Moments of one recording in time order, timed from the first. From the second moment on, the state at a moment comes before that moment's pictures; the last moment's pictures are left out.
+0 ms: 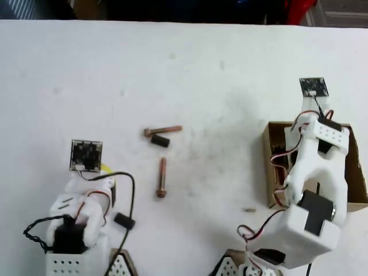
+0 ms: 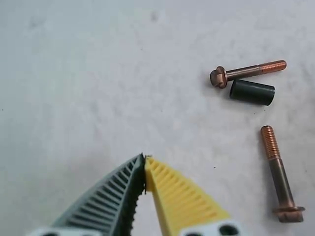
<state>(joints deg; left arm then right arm) -5.7 -104.4 89.8 67.1 0.0 22.3 4.9 21.8 49.9 28.5</state>
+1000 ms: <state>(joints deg) -19.1 -104.5 86.9 73.6 0.0 -17.3 -29.3 20.0 78.9 22.5</state>
